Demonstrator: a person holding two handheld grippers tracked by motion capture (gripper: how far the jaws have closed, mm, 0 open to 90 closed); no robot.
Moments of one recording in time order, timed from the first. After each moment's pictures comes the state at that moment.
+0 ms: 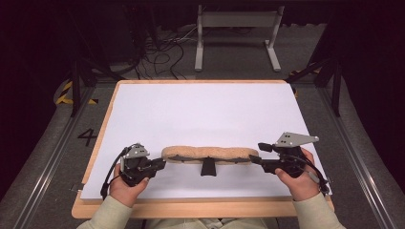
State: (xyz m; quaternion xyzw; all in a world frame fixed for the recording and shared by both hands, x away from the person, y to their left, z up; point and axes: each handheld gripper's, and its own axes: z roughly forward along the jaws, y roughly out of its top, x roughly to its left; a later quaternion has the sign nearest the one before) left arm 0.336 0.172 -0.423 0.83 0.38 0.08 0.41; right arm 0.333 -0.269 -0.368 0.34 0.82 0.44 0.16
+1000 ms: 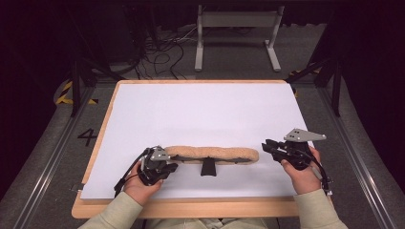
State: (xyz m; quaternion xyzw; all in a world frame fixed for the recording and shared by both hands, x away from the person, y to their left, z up) left arm 0.352 0.130 -0.445 0.87 0.33 0.09 0.34; right arm 0.353 -0.297 -0.388 0.40 0.79 0.42 0.21
